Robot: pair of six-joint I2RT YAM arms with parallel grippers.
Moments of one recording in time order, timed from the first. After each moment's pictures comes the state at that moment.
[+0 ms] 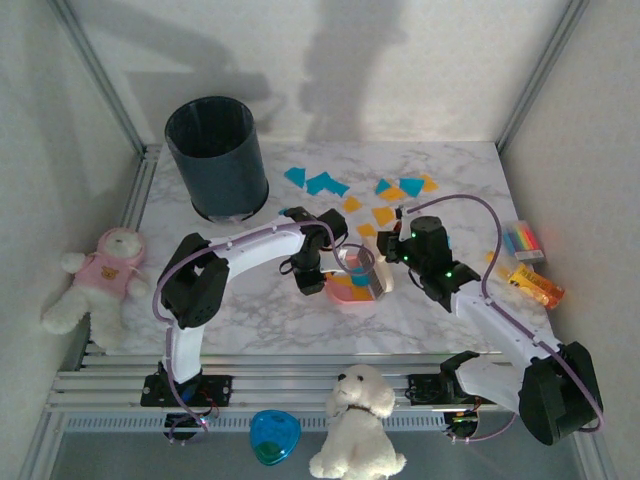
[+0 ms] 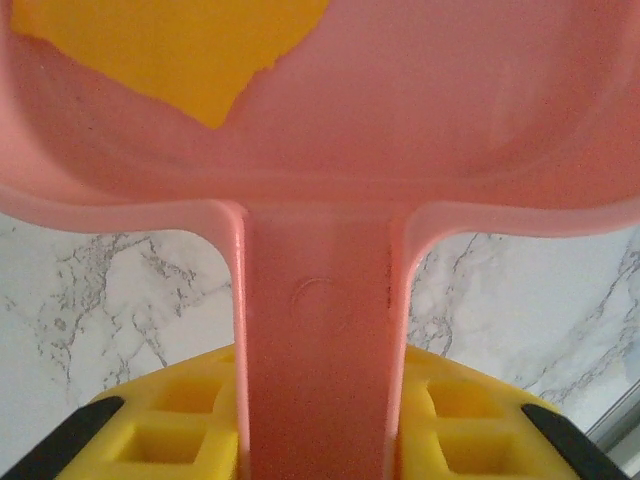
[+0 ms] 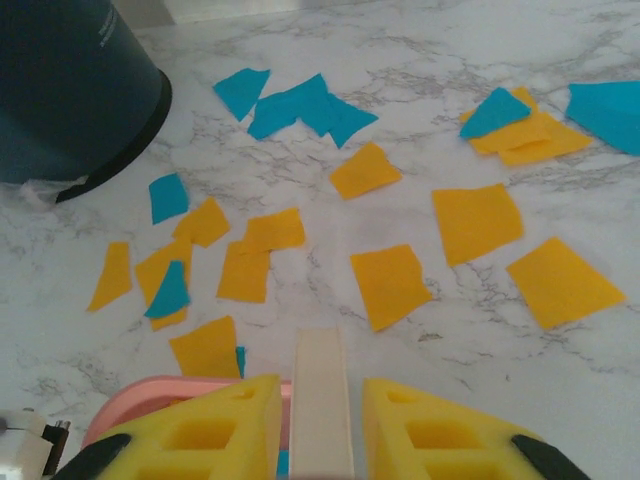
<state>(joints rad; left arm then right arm) -0.79 1.98 1.53 -1.12 0.06 0.42 0.47 1.09 0.65 -0.07 -0.01 0.28</state>
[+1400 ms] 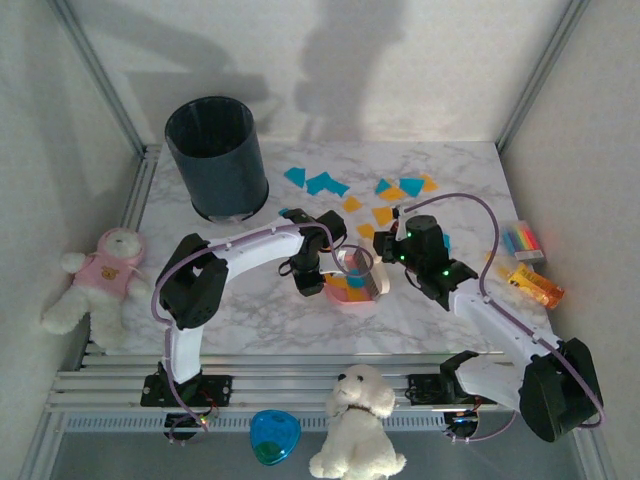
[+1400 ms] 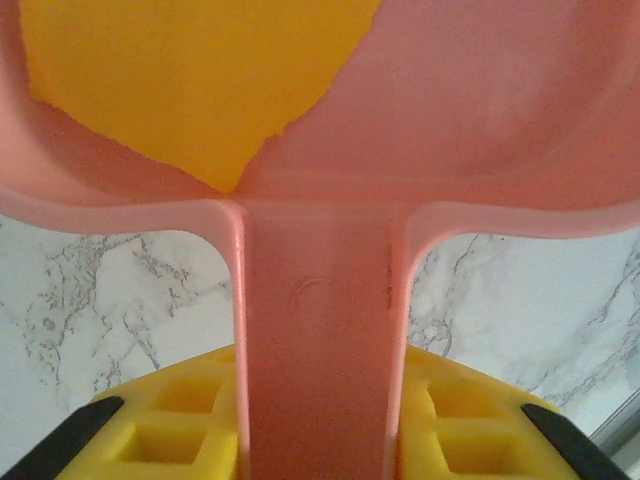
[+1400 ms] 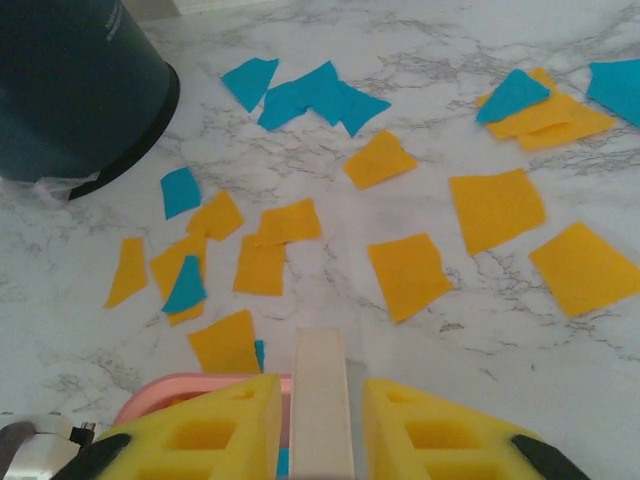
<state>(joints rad) -0.79 1.96 1.51 -1.10 0.06 0.42 0.50 1.10 0.68 -0.11 0.00 0.32</state>
